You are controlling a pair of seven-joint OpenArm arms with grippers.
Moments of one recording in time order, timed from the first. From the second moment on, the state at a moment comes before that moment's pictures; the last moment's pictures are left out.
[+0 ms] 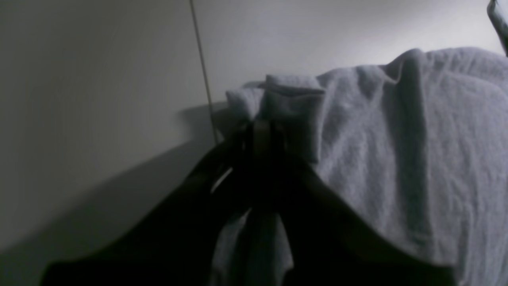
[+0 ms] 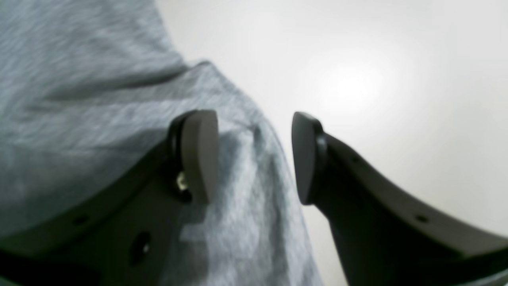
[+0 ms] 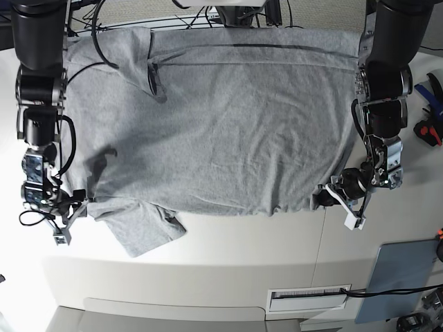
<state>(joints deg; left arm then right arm) -34.1 -16.3 -7.9 28.7 -17.5 -38.2 28.3 38.4 27.1 -4.9 37.4 9.1 21.4 -36.3</state>
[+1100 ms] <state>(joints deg) -34.1 -16.5 -7.9 28.7 -17.5 -38.2 28.4 40.4 24.7 -5.4 24.5 1.1 14.1 -25.8</state>
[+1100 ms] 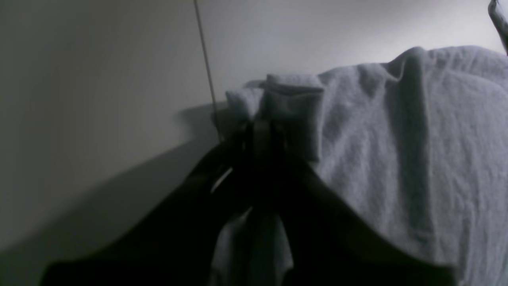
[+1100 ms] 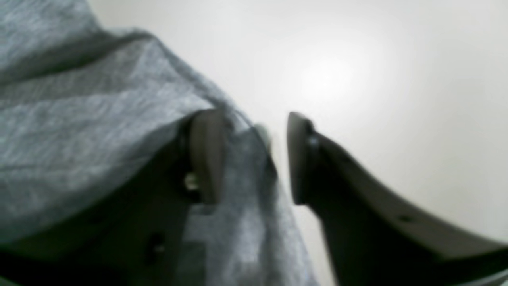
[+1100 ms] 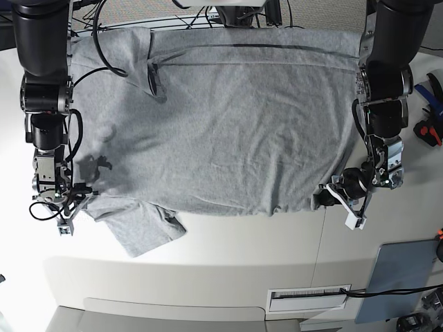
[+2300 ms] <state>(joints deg) -21.8 -22.2 -7.9 52.7 -25.1 -34.7 34.6 17.8 29.0 -5.8 70.8 -9.9 -2.0 -37.1</state>
